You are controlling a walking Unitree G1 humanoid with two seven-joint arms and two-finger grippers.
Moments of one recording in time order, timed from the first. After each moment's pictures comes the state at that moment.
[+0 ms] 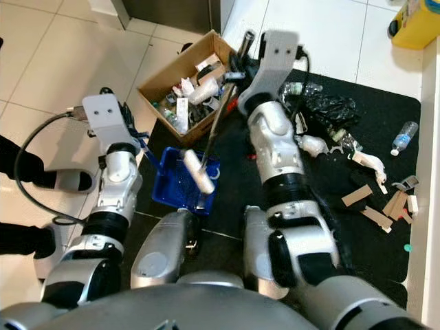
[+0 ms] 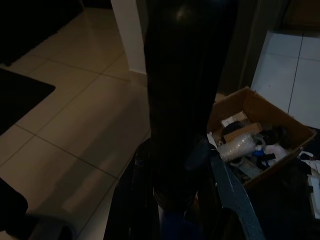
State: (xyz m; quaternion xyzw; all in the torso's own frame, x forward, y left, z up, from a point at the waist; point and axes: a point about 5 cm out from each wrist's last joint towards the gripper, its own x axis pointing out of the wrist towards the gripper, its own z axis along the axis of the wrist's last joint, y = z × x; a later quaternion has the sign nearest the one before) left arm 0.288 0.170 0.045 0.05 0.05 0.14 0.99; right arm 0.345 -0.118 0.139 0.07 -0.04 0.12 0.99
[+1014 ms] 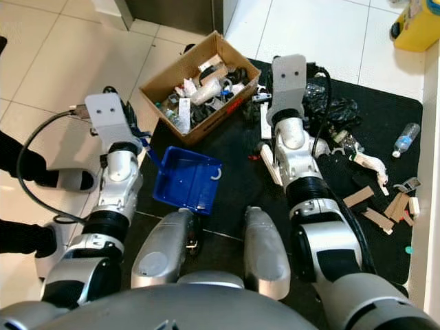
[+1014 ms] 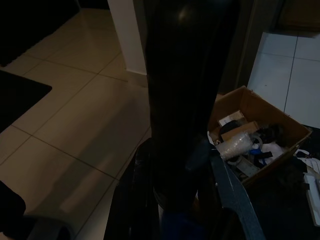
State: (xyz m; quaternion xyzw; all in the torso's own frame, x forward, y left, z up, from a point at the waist) left arm 0.286 0.169 0.044 0.05 0.05 0.13 0.99; right arm 0.334 -0.139 0.076 -0.06 0.02 0.02 1.00
